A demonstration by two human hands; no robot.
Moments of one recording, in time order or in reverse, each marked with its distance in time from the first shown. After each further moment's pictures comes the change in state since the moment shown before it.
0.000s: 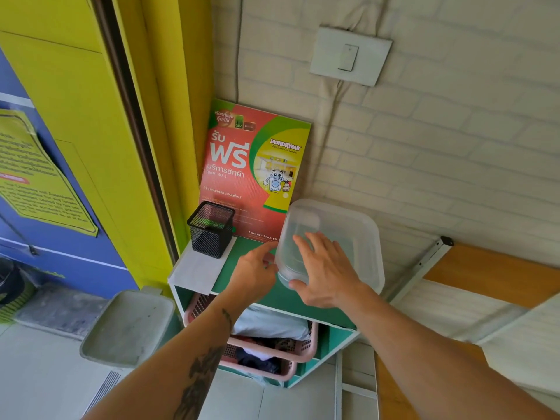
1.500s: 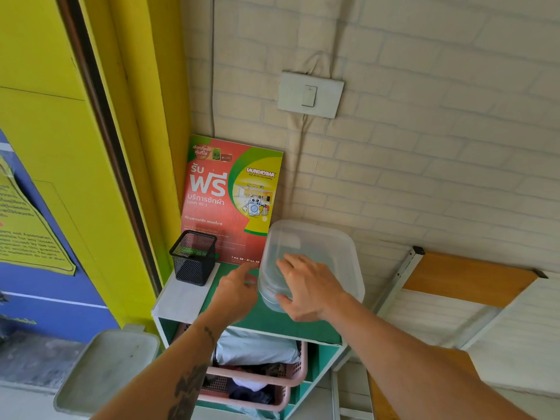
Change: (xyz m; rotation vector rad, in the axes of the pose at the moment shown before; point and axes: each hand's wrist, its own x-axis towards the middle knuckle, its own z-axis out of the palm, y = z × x) left_hand -0.005 0.019 -0.016 0.049 -0.049 -0.073; right_hand -0.013 -0.002 -0.028 -0.031 0.076 -0.115
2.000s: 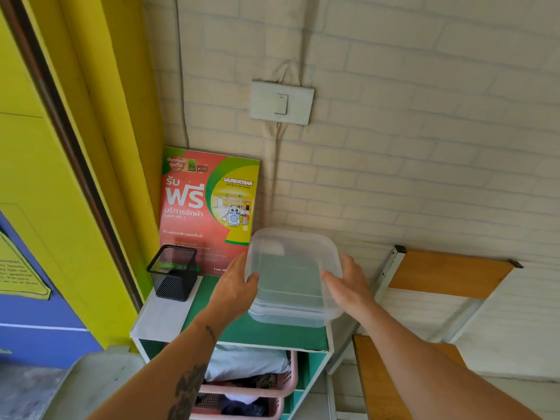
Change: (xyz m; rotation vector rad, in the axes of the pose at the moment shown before) left_hand 0.016 0.035 0.015 0.046 0.006 0.128; right_hand -0.040 0.077 0.016 0.831 0.187 0.828
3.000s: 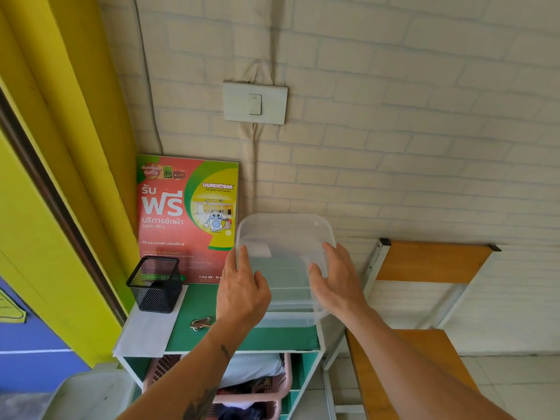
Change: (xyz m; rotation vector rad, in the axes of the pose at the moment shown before) left_hand -0.009 0.027 0.031 0.216 0.192 0.138; right_hand -0.016 -0.012 -0.004 -0.072 0.166 -0.147
